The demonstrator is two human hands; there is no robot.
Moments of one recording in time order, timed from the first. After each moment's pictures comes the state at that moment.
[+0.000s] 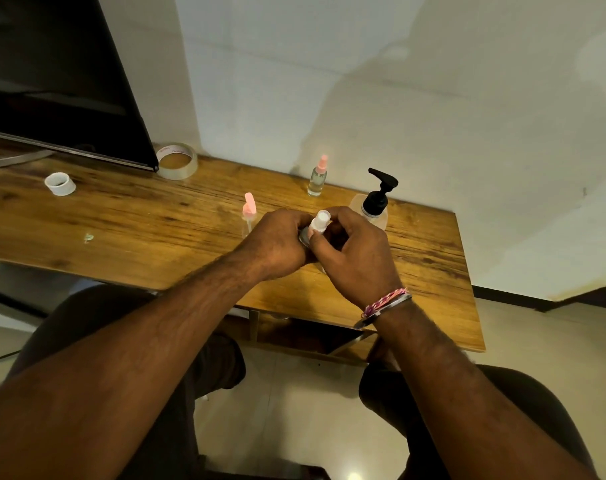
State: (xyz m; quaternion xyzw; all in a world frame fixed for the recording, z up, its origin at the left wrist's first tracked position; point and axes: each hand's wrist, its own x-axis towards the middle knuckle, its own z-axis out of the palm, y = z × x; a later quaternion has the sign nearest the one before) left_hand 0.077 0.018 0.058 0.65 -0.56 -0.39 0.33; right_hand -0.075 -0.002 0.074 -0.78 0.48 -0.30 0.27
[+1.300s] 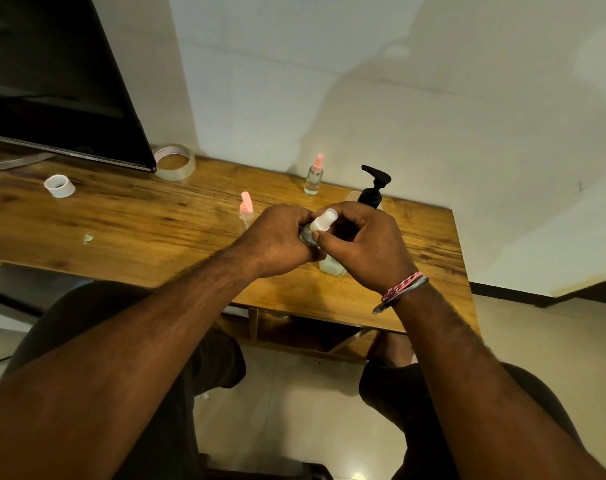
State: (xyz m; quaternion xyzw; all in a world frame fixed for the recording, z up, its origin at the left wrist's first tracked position) left_hand 0.075 0.017 0.063 0.66 -0.57 -0.39 0.31; right_hand -0.097 -0.020 0.084 -0.79 0.42 -0.28 0.34
